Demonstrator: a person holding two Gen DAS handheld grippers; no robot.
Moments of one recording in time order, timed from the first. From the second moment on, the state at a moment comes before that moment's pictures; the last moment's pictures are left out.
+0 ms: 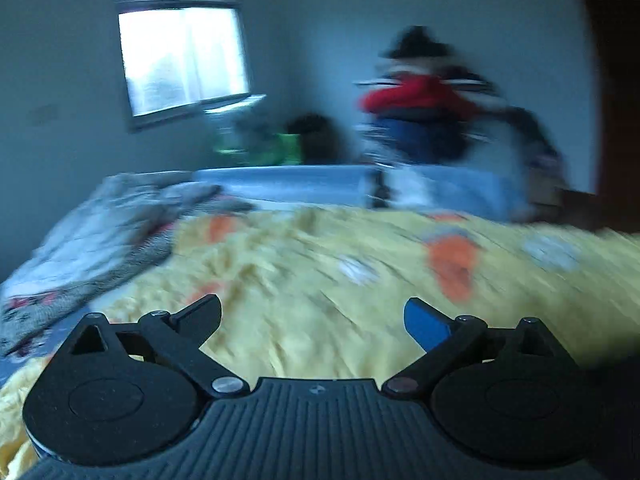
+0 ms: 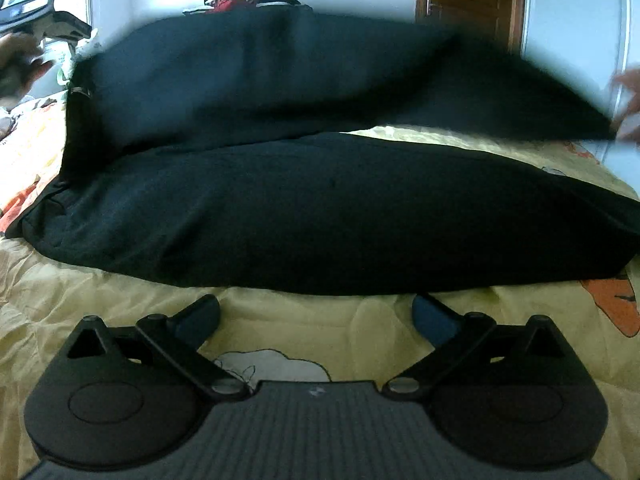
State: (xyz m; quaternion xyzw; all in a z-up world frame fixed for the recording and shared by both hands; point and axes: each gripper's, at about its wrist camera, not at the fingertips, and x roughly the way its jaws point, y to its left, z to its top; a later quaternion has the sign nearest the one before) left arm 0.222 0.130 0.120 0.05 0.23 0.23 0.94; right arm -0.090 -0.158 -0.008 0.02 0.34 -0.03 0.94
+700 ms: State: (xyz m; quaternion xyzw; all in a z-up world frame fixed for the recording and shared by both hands) left arm -0.003 -0.020 0.034 -0.01 0.33 0.00 0.94; right arm -0.088 -0.150 -0.004 0.02 0.35 -0.03 0.94
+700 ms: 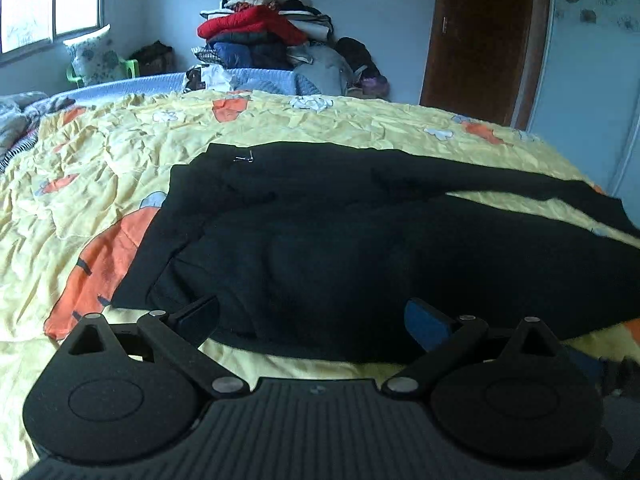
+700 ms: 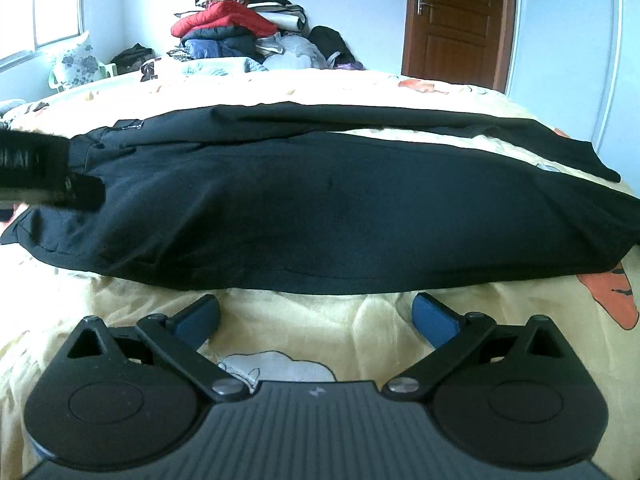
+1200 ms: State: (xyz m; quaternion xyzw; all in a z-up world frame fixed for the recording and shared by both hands) left arm -0.022 -0.023 0.022 0.02 0.31 0.00 0.95; right arm -0.119 -0.157 0.028 0.00 0.31 -0.06 0.95
